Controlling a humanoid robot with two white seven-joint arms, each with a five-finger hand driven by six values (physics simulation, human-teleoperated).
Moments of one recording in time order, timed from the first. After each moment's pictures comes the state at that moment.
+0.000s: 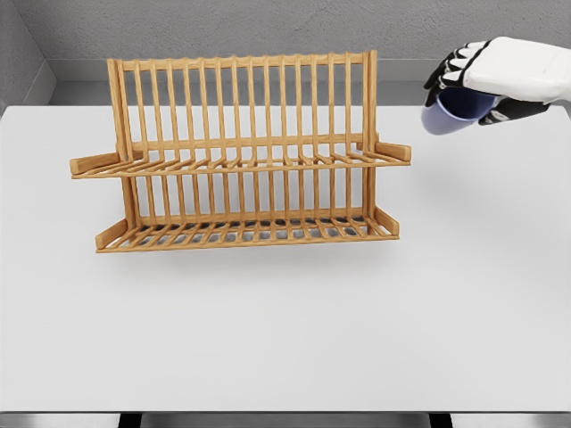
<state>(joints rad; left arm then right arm) -0.02 0.00 -0.14 -0.09 -0.03 0.06 -0.08 -0.85 -0.90 0.53 -1.47 0.28 -0.61 0.61</state>
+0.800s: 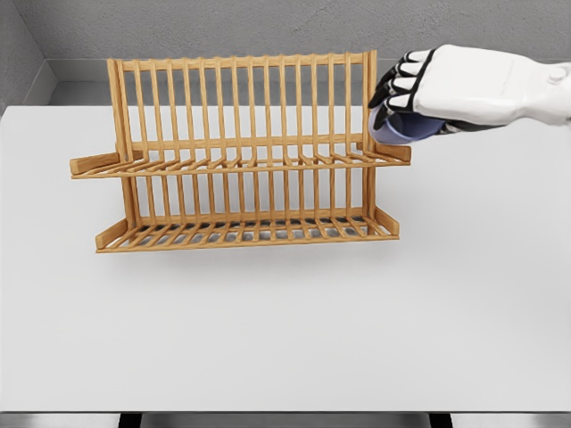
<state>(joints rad) -0.02 0.00 -0.14 -0.09 -0.03 0.06 -0.08 -0.84 -0.90 0.53 -1.74 0.28 -0.61 0.61</state>
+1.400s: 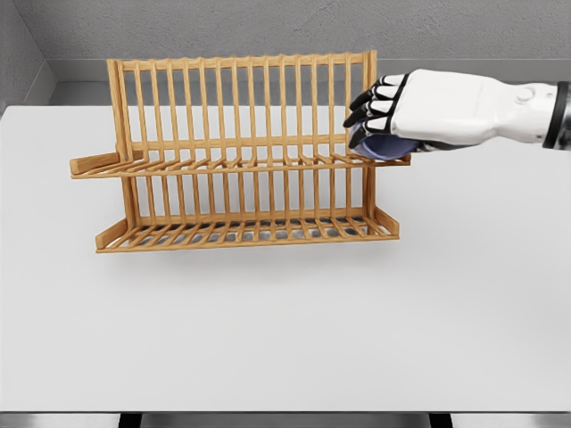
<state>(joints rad) -0.02 0.00 -0.14 -0.09 -0.03 0.06 -0.08 -0.84 -0.88 0.59 -1.75 0.28 -0.61 0.61</state>
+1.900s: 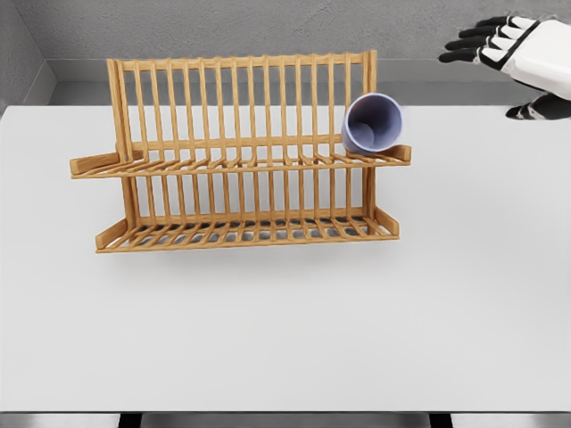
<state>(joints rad) -0.02 0.00 -0.14 -0.09 -0.03 0.06 -0.08 -0.57 -0.89 0.15 -1.62 0.28 -0.62 0.61</state>
